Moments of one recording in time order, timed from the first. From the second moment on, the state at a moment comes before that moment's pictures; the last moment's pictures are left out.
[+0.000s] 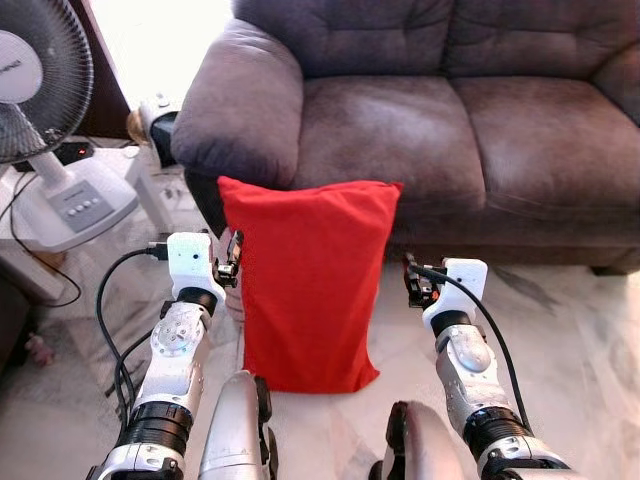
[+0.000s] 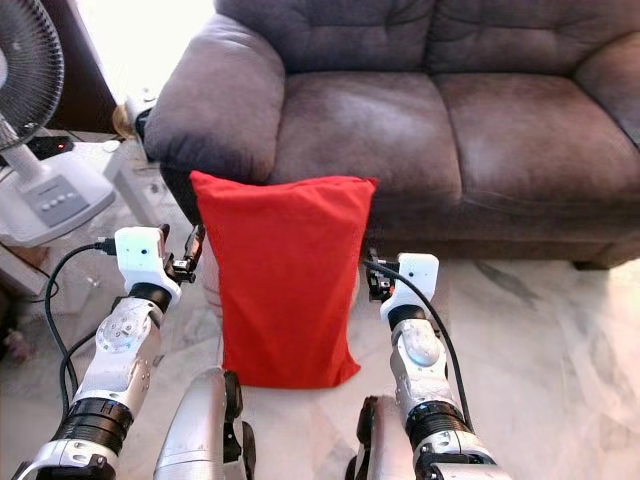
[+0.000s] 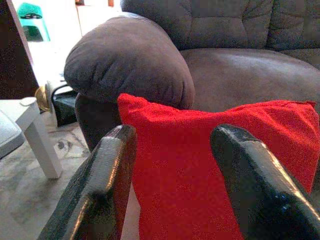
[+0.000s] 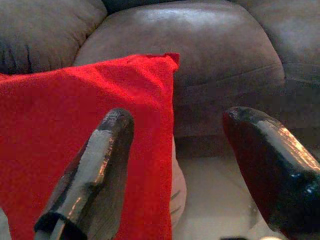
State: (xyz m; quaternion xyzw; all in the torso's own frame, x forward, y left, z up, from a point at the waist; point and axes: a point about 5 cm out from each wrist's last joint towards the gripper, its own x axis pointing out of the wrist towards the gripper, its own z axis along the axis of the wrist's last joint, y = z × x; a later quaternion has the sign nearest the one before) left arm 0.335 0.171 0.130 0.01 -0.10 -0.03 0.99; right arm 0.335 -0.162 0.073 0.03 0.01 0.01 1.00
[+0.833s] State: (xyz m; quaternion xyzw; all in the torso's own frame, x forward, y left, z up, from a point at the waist) left arm 0.337 0.179 0.130 0.02 -0.09 -0.02 1.00; right arm 0.337 -0.151 0.075 0.03 0.00 0.03 1.00
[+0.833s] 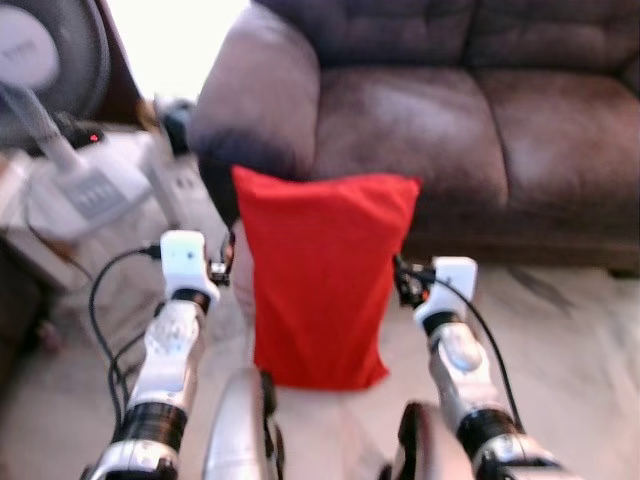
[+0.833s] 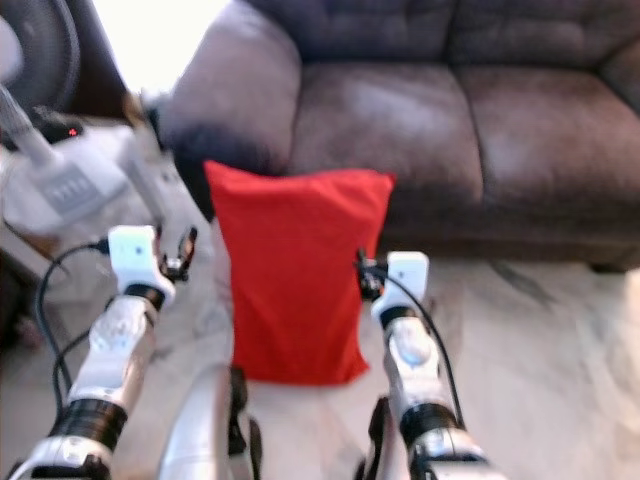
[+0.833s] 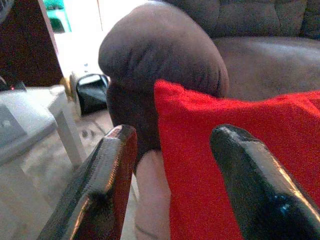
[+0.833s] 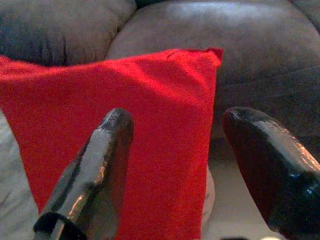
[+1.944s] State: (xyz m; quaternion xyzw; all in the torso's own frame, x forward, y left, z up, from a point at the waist) left arm 0.338 0.172 0.133 0.02 -0.09 -0.03 0.99; right arm 0.336 -0.158 0.074 0.03 0.01 0.03 1.00
